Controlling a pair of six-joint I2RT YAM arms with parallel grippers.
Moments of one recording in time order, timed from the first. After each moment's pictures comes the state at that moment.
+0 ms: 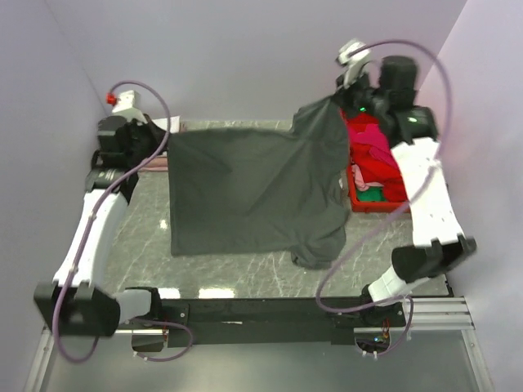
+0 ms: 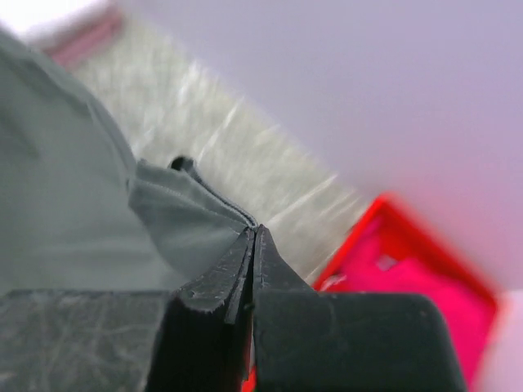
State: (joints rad) left arm -0.03 1.25 1.21 -0.26 0.17 -0.35; right arm 0.18 1.61 1.95 -0.73 -0.37 -0.40
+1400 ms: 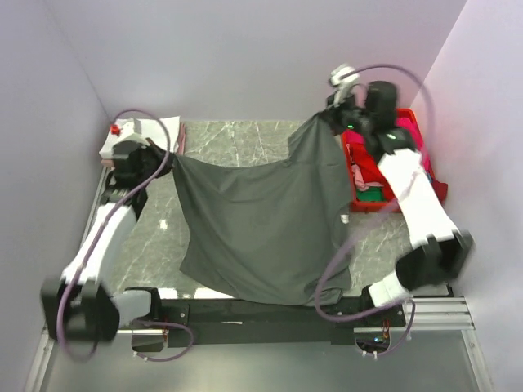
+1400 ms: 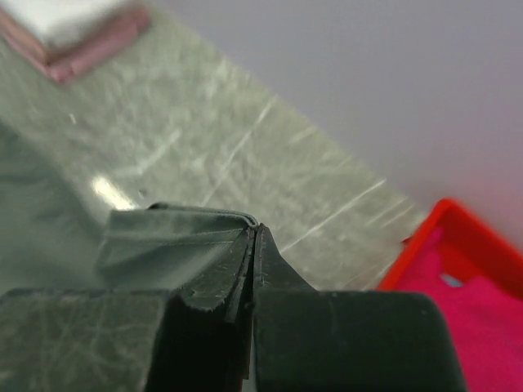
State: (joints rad) left arm -0.03 1.10 0.92 -0.07 0.12 -0.57; right arm 0.18 1.46 1.61 -0.40 -0.44 -0.29
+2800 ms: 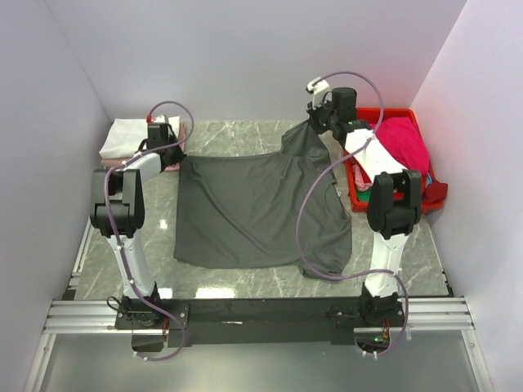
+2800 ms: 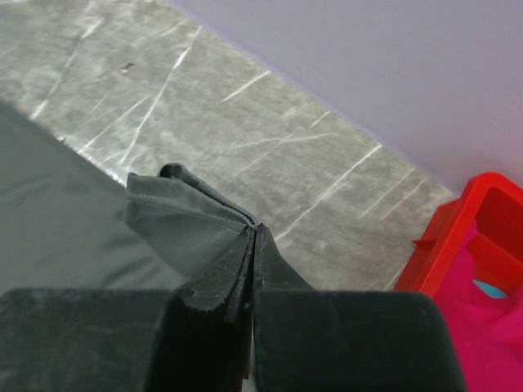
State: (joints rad) left arm -0.01 2.03 1.38 -0.01 0.03 -0.43; right arm 0.17 2.04 1.77 -0.20 -0.28 -0.31
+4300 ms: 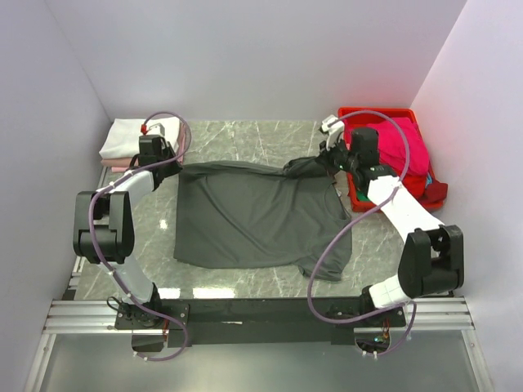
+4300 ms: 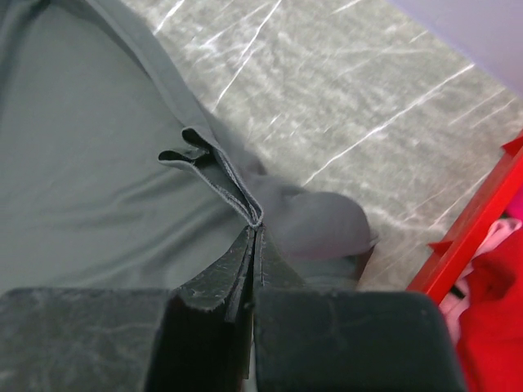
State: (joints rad) left arm -0.01 1.75 1.08 0.06 0.07 -0.38; right arm 0.16 1.47 1.10 -0.12 -0.43 -0.31
